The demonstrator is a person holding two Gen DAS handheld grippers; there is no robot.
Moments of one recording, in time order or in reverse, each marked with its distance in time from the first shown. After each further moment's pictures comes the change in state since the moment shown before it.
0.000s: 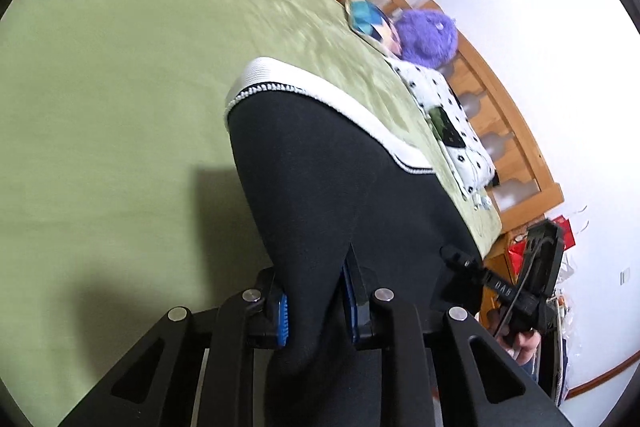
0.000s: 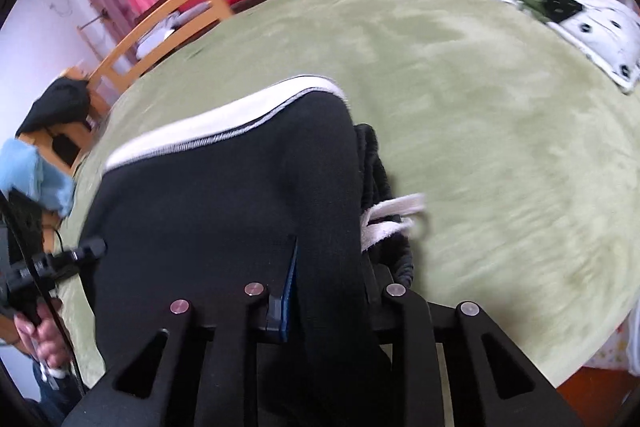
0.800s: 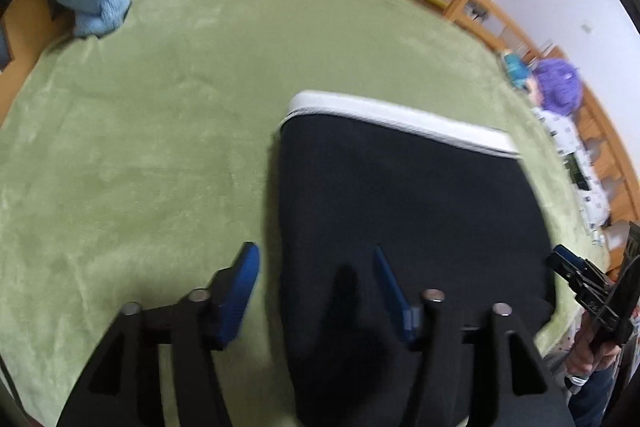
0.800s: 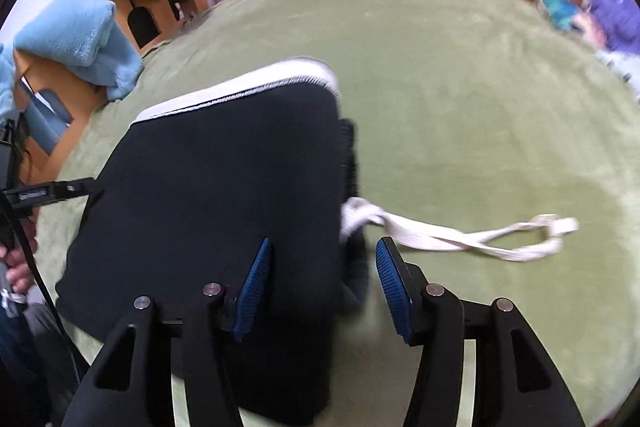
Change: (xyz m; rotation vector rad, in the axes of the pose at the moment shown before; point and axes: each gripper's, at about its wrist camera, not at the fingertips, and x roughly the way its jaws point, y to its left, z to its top) left arm -0.193 0.204 -0.037 -0.090 -0.145 0.456; right arm 0.043 0.264 -0.081 -0.397 -0.002 0.027
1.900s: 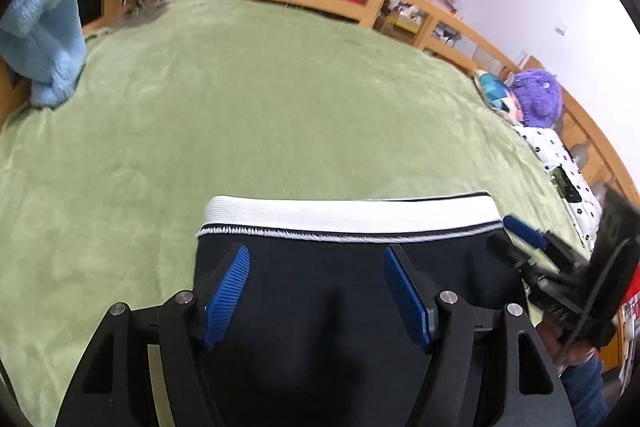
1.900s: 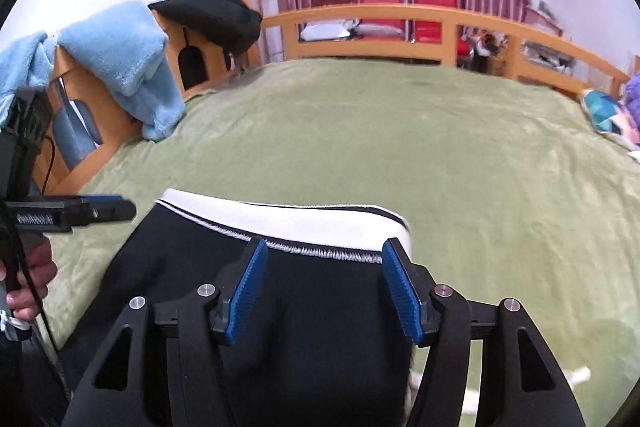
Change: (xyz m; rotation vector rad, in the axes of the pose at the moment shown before) left arm 0.045 -0.037 0.061 0.061 -0.090 -0.016; right arm 0.076 0.036 0.084 -0.141 -0.165 0.116
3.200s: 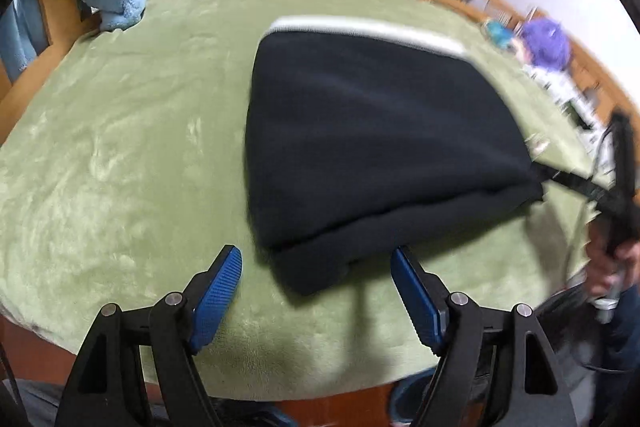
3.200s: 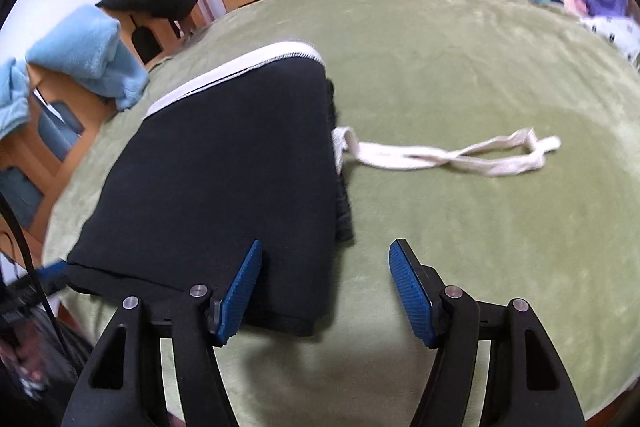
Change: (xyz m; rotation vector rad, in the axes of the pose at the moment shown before) left arm -0.093 -0.010 -0.203 0.059 0.070 0.158; right arm -0.085 -0.038 -0.134 0.270 0.162 -0.031
